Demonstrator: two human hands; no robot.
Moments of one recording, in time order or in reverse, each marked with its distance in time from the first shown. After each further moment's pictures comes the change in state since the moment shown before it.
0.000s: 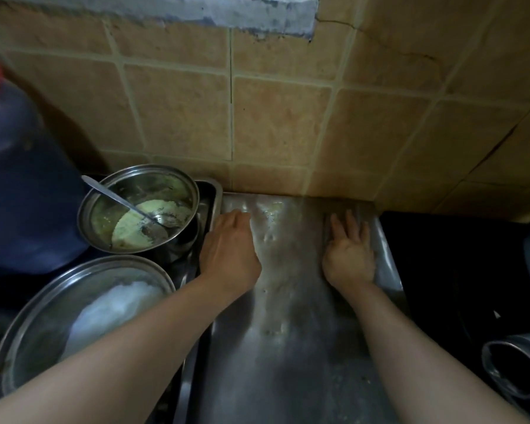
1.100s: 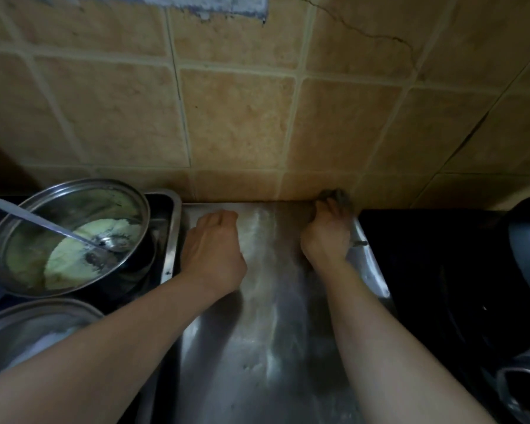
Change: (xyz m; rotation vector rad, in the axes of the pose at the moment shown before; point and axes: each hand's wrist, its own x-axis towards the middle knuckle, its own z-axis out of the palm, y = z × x) left_hand 0.043 0.011 0.018 0.042 -0.066 0.089; right_hand 0.064 -0.003 0.018 0.172 0.341 0.085
